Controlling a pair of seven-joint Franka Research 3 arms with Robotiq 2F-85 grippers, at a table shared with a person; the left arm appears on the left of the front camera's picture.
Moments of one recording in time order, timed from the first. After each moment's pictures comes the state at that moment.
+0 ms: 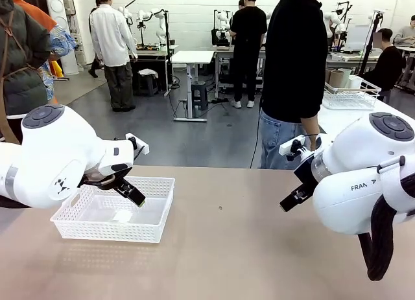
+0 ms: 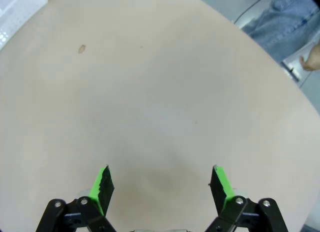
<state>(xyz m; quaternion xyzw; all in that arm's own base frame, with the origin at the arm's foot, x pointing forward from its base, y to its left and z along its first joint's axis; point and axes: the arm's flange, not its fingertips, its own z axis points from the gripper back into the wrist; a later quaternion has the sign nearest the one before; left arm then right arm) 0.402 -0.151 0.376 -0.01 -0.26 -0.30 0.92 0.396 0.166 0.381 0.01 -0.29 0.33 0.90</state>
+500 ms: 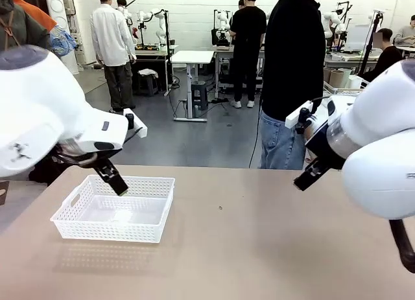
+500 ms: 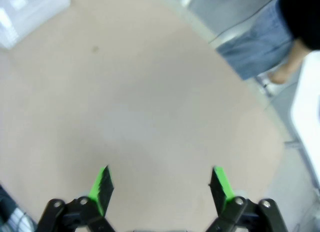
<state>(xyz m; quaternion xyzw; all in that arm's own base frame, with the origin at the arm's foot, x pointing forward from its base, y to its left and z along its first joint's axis) 0.320 -0.165 0.488 0.09 -0.22 -0.39 0.89 0.338 0.166 0.486 -0.07 -0.28 0.39 0.87</state>
